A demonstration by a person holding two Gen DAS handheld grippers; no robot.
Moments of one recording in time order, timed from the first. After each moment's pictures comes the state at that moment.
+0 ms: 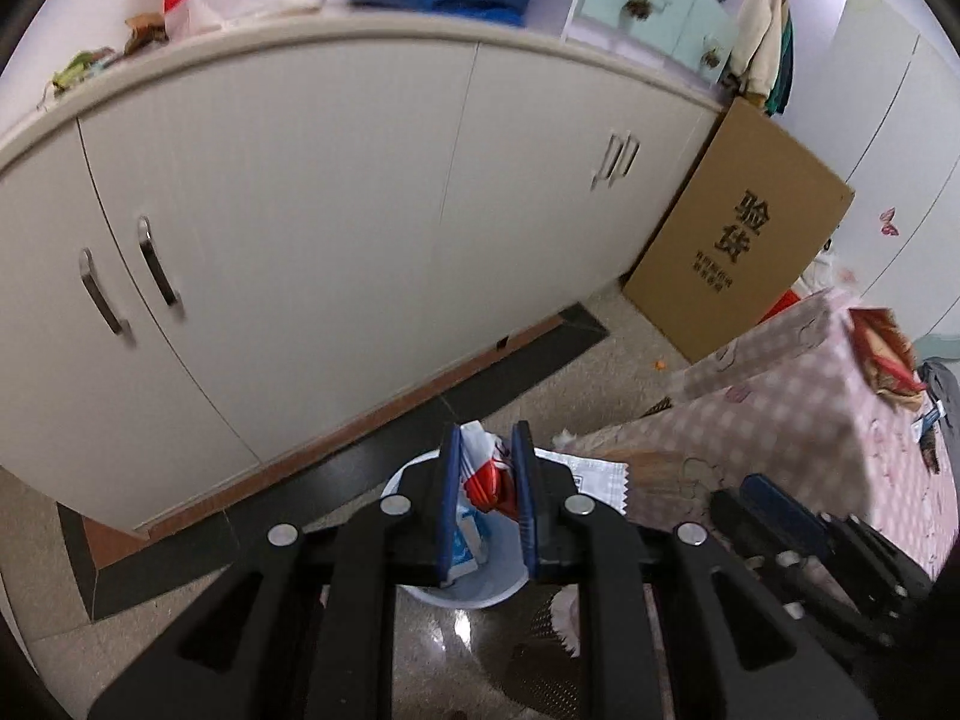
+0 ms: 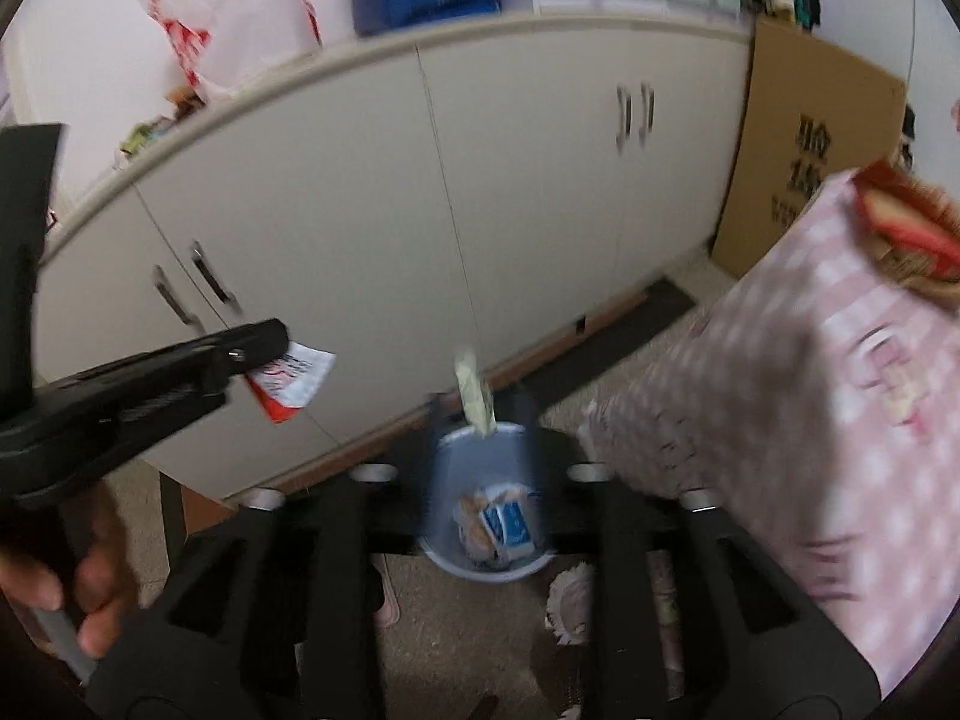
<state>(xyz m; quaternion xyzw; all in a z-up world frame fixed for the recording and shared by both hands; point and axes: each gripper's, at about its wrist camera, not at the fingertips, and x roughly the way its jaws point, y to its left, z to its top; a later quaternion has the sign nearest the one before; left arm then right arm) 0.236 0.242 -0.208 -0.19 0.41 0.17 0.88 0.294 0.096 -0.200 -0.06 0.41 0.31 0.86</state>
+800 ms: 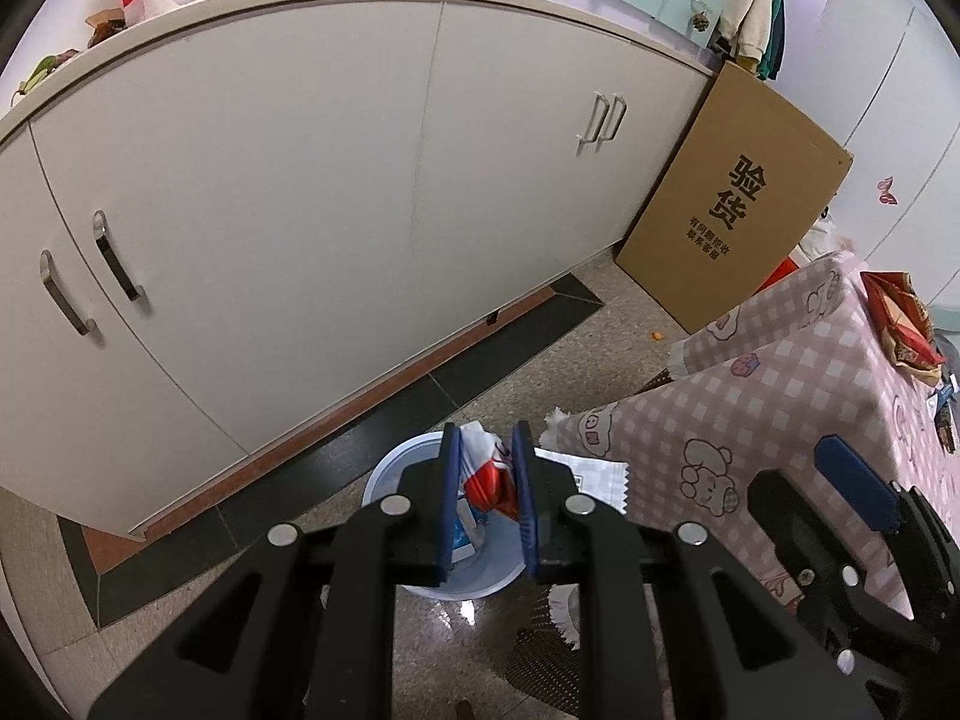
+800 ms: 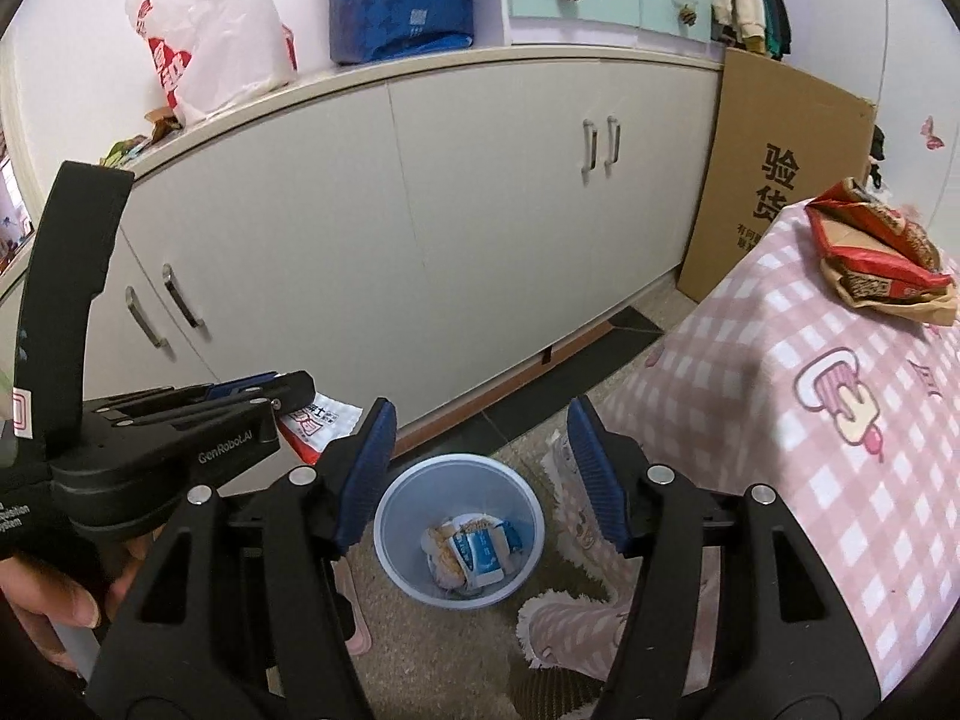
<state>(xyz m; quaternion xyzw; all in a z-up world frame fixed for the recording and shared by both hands) 0.259 0.228 -0.225 -0.18 0.43 0.15 0.87 0.290 0.078 -0.186 -0.06 0.36 0.28 0.89</state>
